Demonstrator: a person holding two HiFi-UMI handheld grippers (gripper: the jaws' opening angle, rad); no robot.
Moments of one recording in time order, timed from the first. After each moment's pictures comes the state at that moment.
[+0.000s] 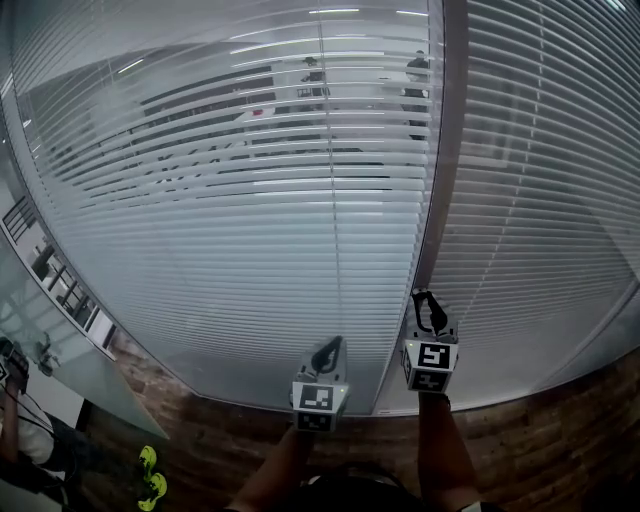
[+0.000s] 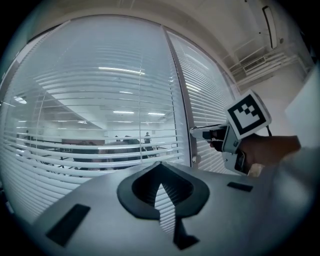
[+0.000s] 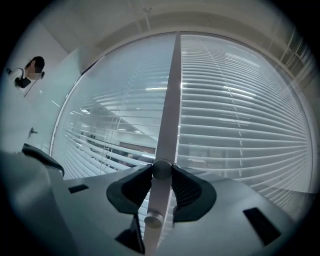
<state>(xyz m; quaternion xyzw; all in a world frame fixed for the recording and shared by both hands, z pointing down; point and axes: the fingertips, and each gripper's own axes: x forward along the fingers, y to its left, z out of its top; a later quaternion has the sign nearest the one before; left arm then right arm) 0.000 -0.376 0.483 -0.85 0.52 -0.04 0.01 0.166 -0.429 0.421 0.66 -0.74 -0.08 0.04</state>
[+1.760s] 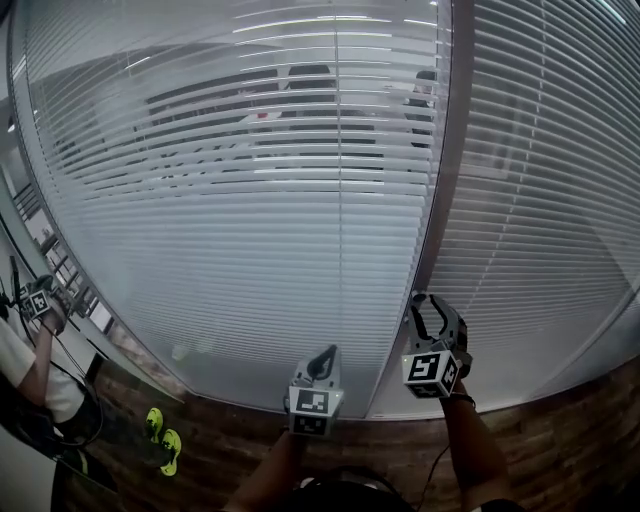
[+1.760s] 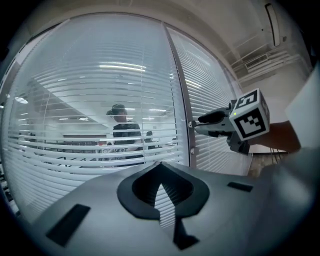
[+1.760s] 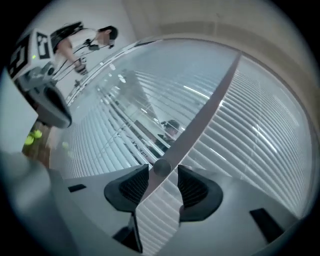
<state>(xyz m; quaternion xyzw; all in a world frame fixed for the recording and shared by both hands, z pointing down) -0.010 -0.358 0.501 -0.85 0.53 -0.07 -0.01 0.157 -0.413 0.420 0.60 -0.72 -0.27 0.24</state>
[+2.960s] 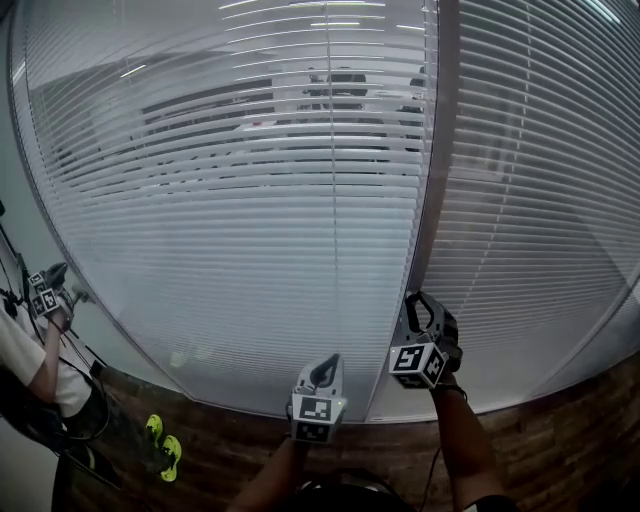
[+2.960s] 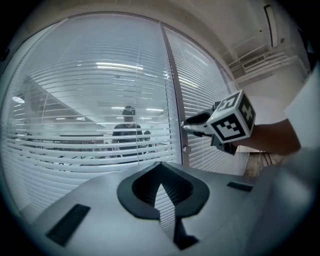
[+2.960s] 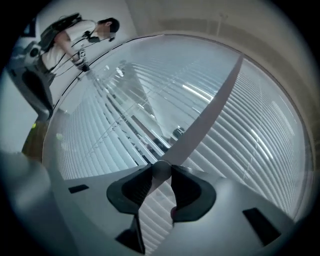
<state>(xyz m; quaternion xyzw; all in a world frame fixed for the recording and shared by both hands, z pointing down) 0.003 -0.341 0.501 -0.86 0.51 -0.08 0.00 0.154 -0.429 0.421 0.62 -0.68 -0.29 0.26</state>
